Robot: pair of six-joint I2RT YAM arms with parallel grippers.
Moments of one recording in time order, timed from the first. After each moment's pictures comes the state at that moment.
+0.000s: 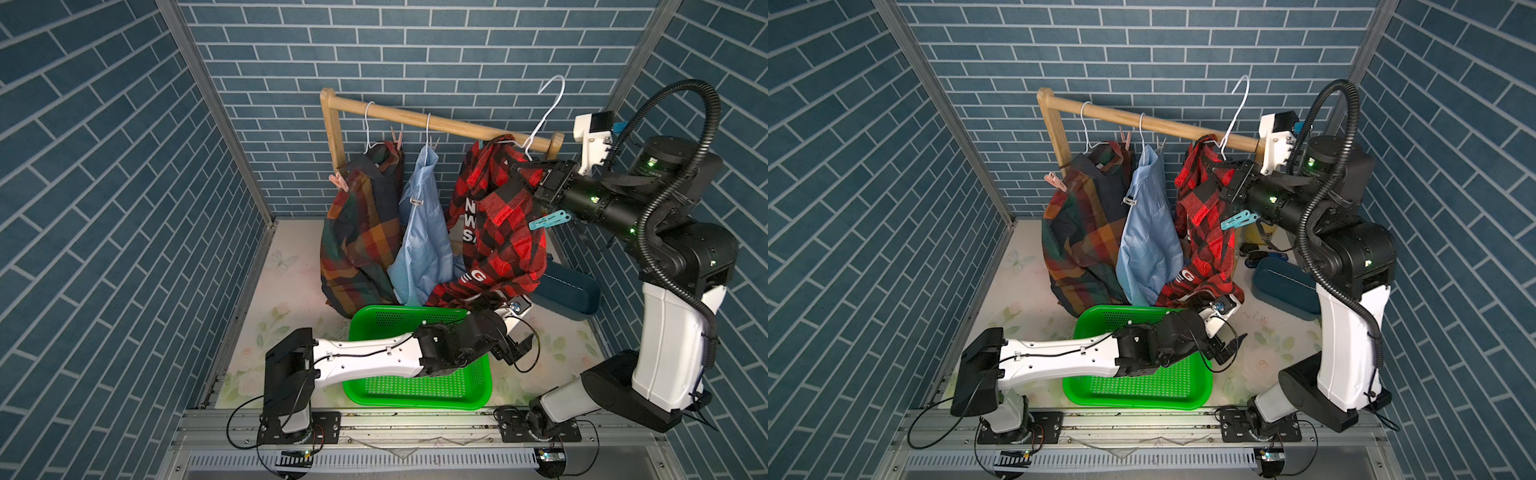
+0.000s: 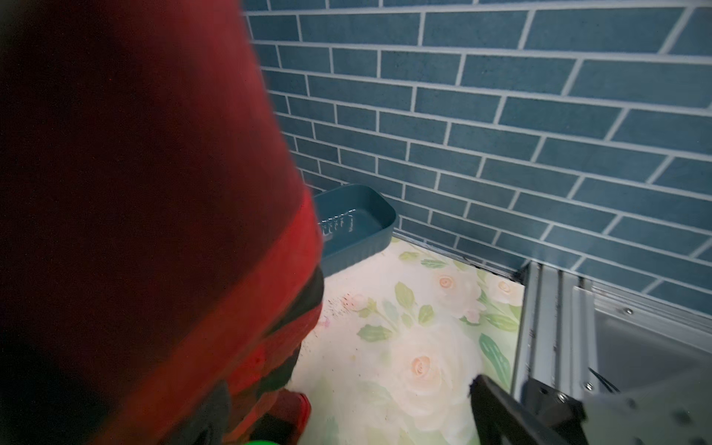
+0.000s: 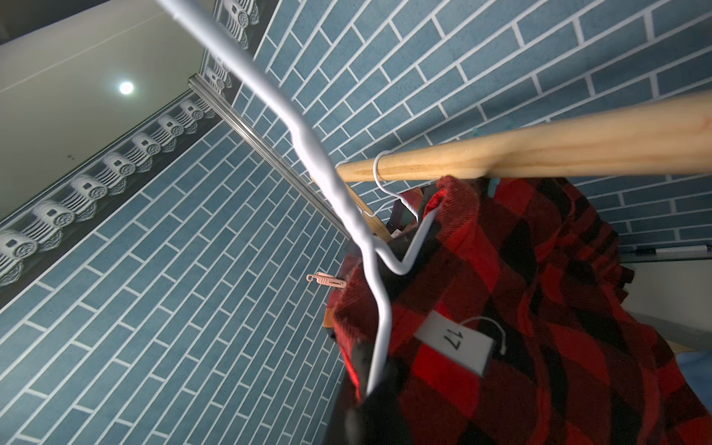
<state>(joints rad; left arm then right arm) -1.34 1.77 1.43 0.02 -0.34 -0.09 0.47 1.50 2.57 -1.13 -0.29 0.66</state>
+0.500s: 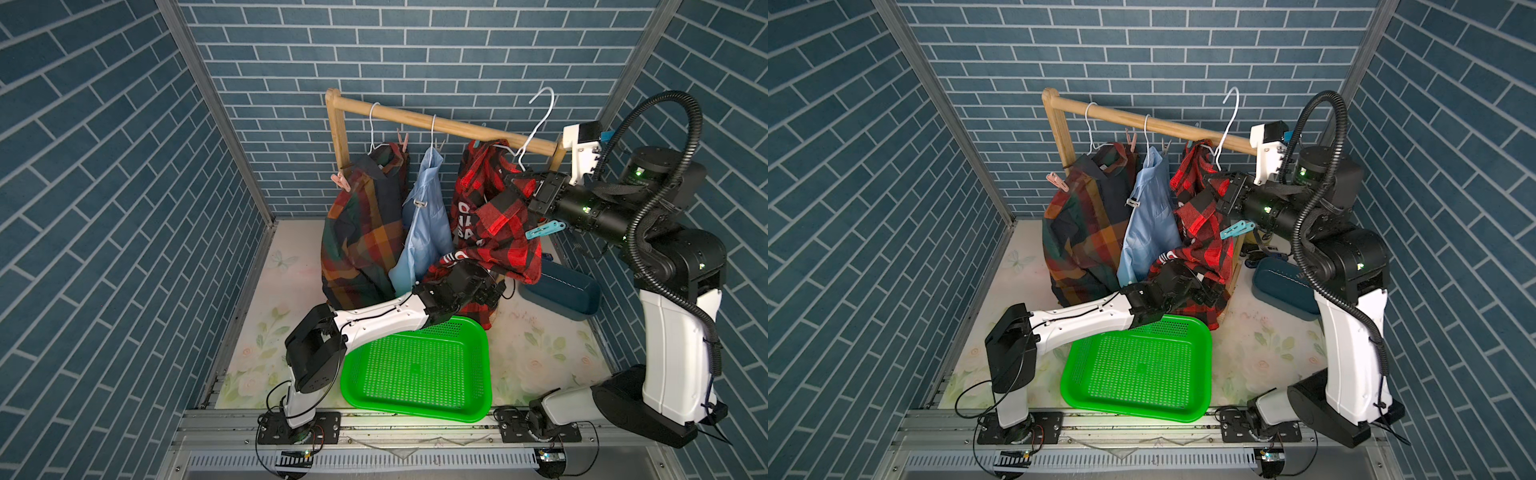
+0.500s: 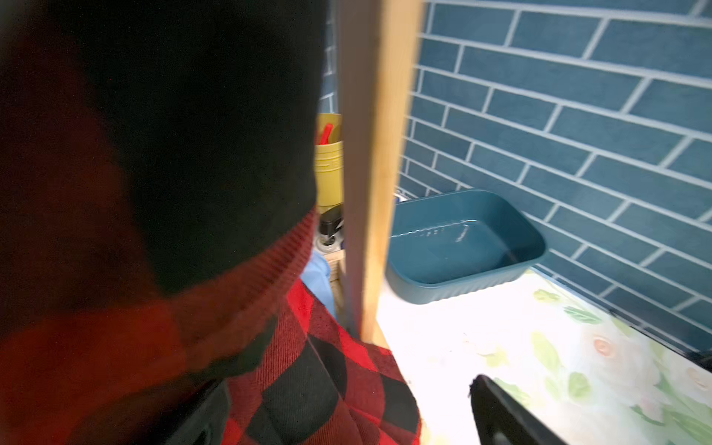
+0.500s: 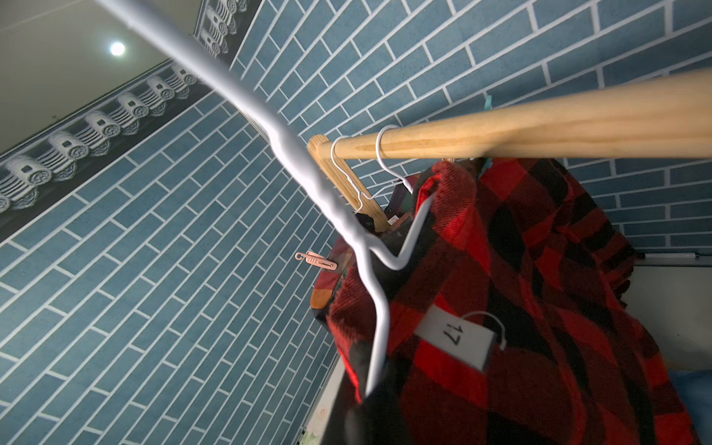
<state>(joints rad) -1.05 1.90 1.56 -0.04 -0.27 -0.12 0.47 1.42 2.32 -1.01 -0.34 0.57</state>
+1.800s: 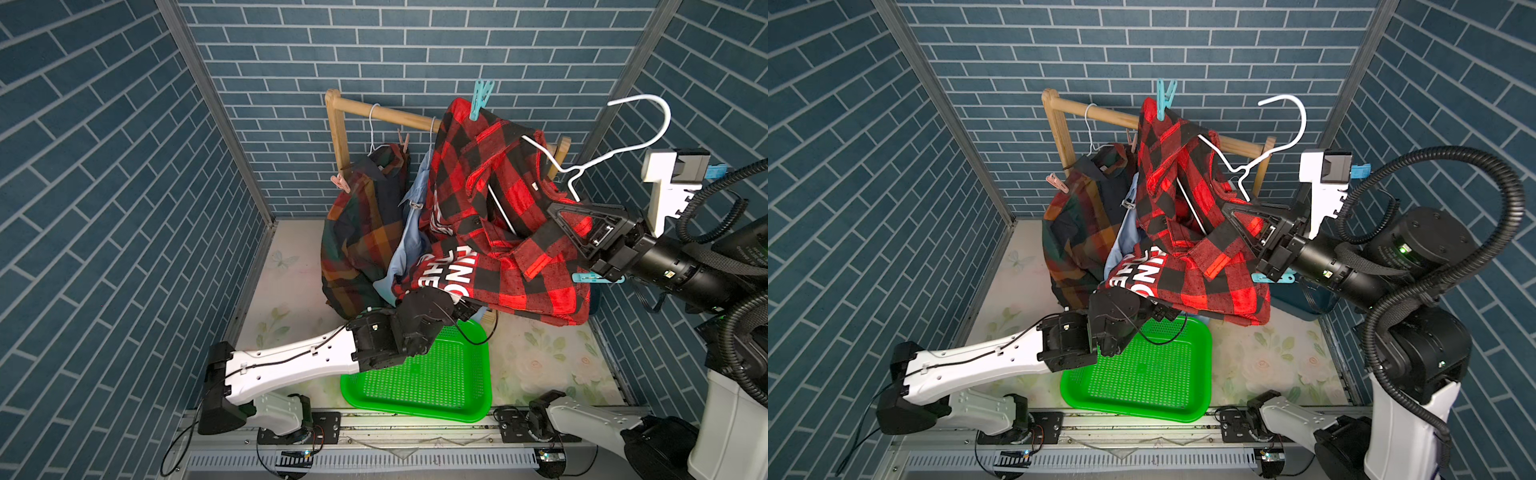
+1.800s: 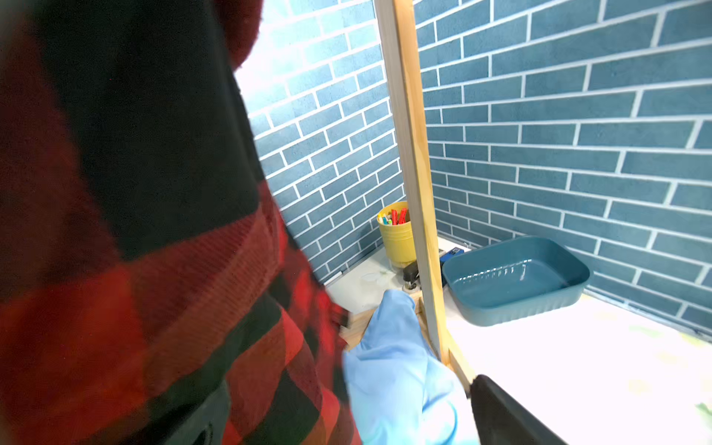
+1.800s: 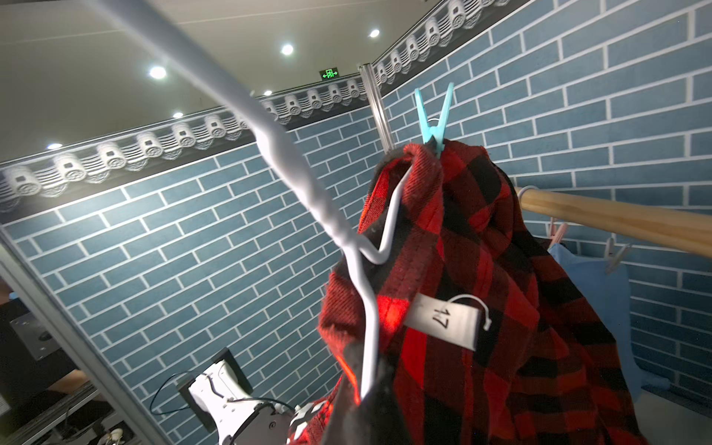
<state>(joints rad) -1.33 1.36 1.32 -0.12 -0.78 0.15 0.47 1.13 2.15 -0.87 -0.60 0.41</state>
